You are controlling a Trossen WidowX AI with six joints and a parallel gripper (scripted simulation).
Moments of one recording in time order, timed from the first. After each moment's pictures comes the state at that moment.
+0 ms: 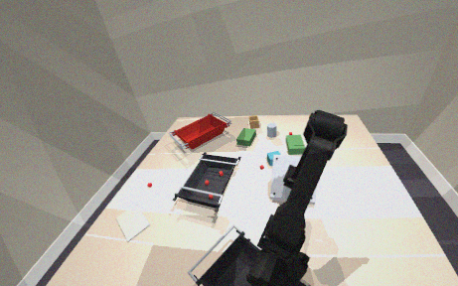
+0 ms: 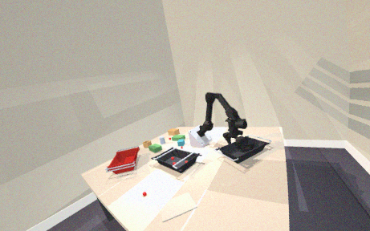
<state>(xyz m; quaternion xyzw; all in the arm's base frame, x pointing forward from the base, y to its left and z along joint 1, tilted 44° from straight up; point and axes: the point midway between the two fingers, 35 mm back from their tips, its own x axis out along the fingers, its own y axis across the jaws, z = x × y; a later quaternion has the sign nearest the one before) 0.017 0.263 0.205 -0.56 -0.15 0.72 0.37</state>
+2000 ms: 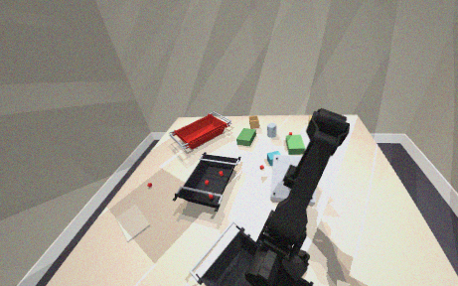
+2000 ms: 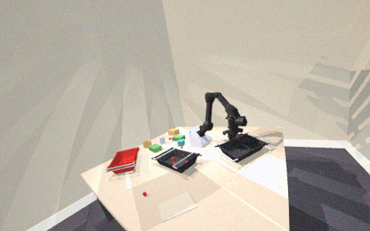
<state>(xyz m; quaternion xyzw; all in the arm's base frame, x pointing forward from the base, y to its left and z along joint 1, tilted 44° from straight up) 0.020 0.252 0.219 -0.56 -0.15 0.72 0.38</state>
